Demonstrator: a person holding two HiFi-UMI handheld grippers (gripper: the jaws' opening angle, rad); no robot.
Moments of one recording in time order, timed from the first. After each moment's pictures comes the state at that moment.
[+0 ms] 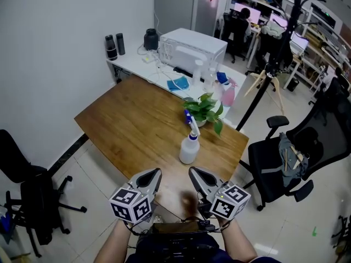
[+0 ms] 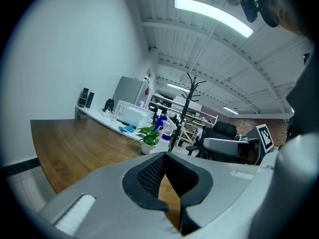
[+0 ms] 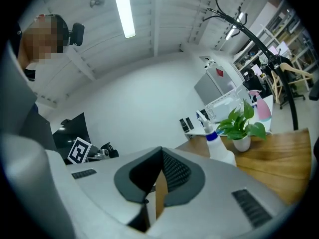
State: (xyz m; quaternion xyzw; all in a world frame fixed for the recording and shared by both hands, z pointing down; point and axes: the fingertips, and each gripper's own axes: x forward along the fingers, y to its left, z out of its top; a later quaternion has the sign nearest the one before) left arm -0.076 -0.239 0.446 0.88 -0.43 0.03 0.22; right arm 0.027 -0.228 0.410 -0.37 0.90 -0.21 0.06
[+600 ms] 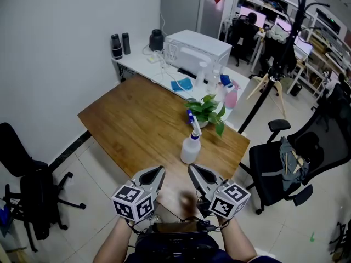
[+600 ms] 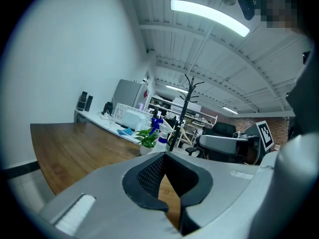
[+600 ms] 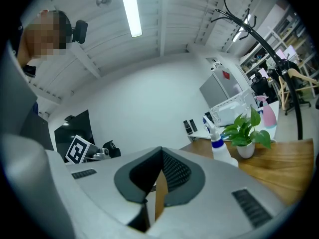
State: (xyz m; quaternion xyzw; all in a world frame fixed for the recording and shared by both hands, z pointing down) left arm -0.066 -0.236 0.436 0.88 -0.43 0.03 0.20; right arm 0.021 -0.229 0.397 -0.36 0.91 -0.18 0.05
